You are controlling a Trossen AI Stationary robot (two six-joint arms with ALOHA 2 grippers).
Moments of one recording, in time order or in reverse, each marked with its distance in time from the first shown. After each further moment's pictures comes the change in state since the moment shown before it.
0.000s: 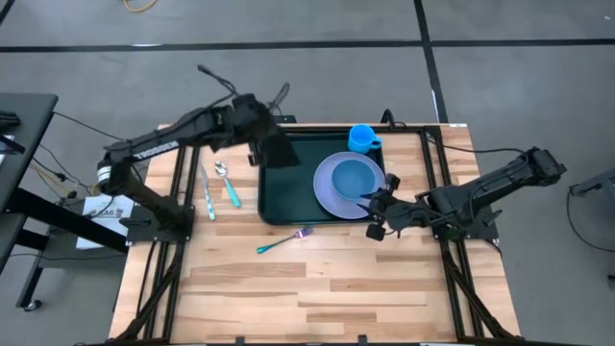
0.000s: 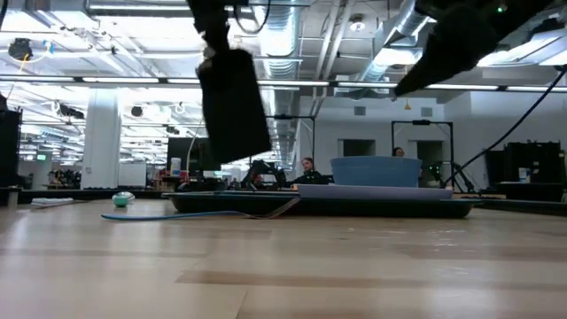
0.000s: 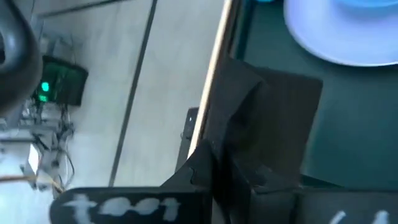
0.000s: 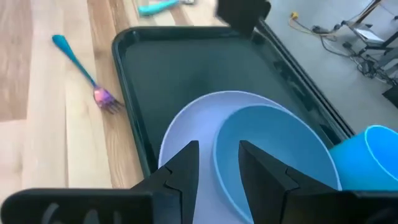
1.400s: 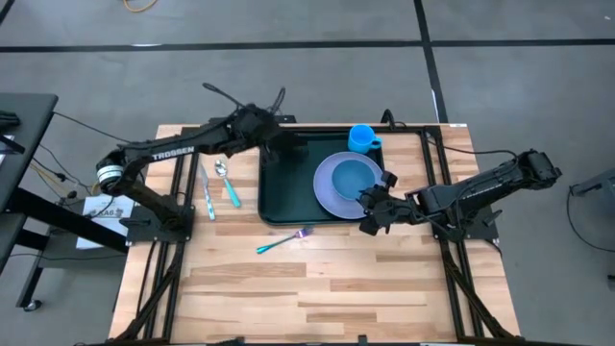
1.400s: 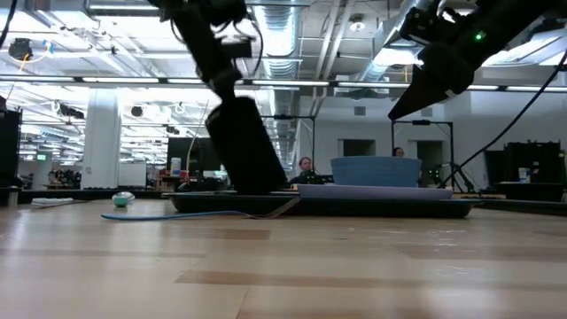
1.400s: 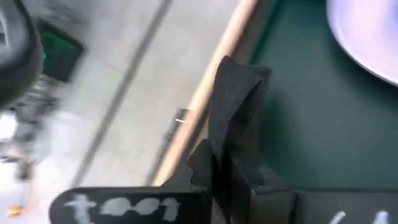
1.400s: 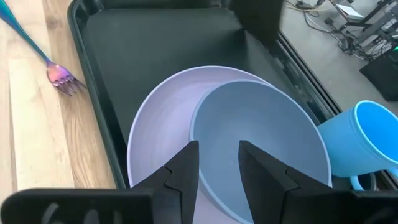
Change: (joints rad) left arm 0.100 -0.002 -0.356 0.451 0.015 -0.097; right arm -0.085 0.086 -0.002 -0.002 0.000 0.015
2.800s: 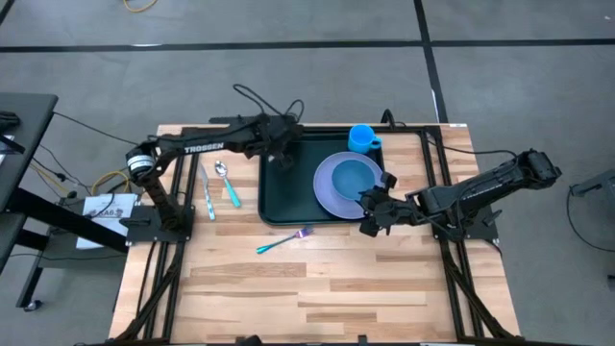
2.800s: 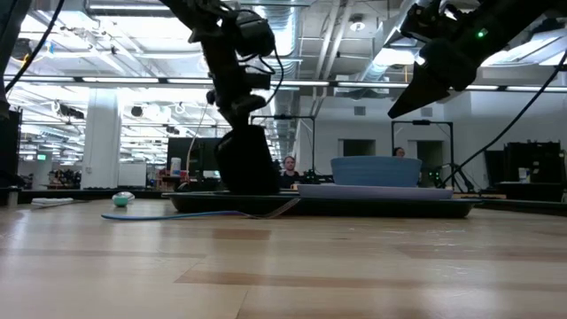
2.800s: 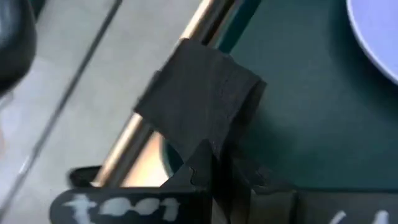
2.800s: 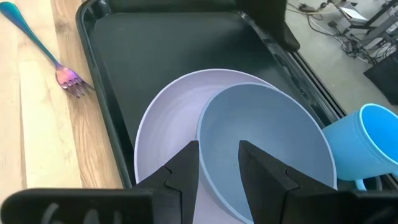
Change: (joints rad) left arm -0.032 0.247 0.116 -0.111 0.015 -0.258; right arm 0.016 -0.001 0.000 0.009 -0.002 0.002
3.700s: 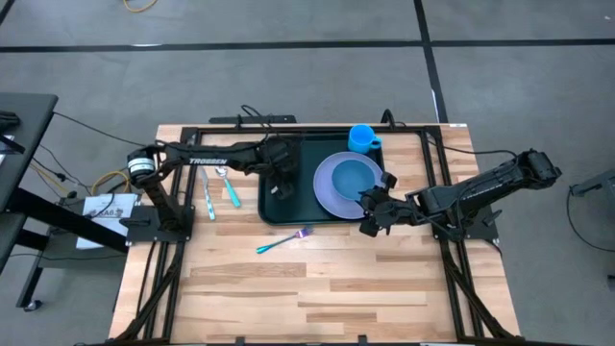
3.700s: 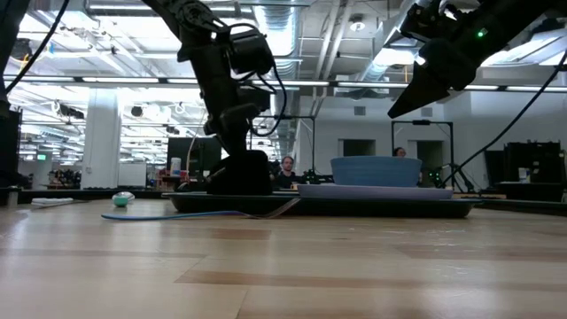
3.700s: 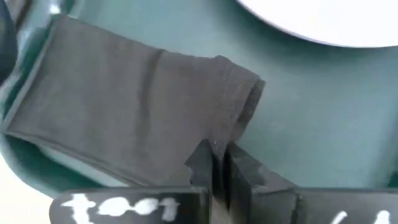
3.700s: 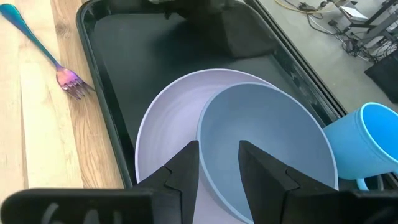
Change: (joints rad) left arm -0.103 0.000 -0.185 0.105 0.299 -0.086; right arm 0.000 0.000 0.000 0.000 0.000 0.008
